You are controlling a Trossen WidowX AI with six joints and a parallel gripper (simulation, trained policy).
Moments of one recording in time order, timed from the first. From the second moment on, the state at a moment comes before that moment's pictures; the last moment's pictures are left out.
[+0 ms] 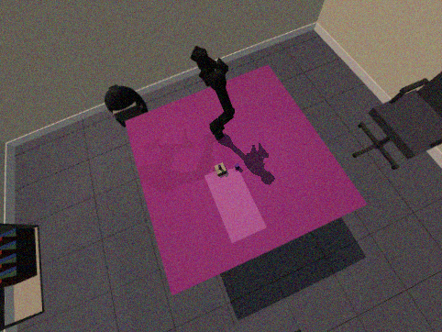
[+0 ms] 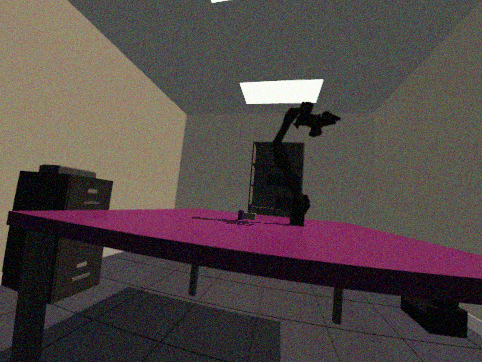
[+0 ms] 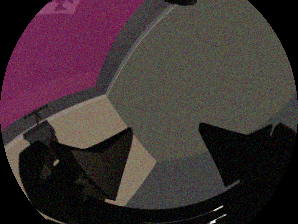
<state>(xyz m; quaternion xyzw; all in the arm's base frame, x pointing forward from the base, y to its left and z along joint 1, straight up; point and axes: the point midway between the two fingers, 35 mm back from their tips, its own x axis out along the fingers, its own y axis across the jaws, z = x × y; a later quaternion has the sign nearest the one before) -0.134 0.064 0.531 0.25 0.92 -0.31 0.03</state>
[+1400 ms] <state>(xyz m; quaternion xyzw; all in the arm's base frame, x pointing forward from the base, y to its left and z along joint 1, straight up) -0.182 -0.033 0.503 0.06 0.93 -0.33 0.15</state>
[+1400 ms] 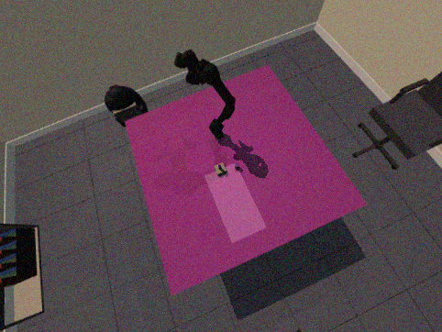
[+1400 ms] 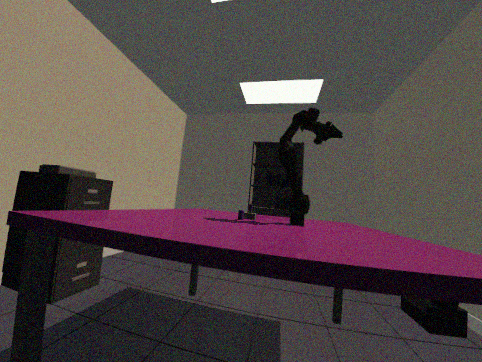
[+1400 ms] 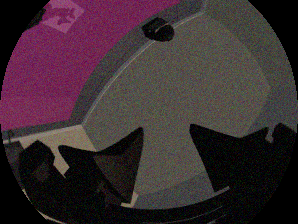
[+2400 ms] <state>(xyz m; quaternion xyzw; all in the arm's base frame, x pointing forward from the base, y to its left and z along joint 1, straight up) -0.183 -0.122 0.478 -0.07 0.91 -0.34 0.24</state>
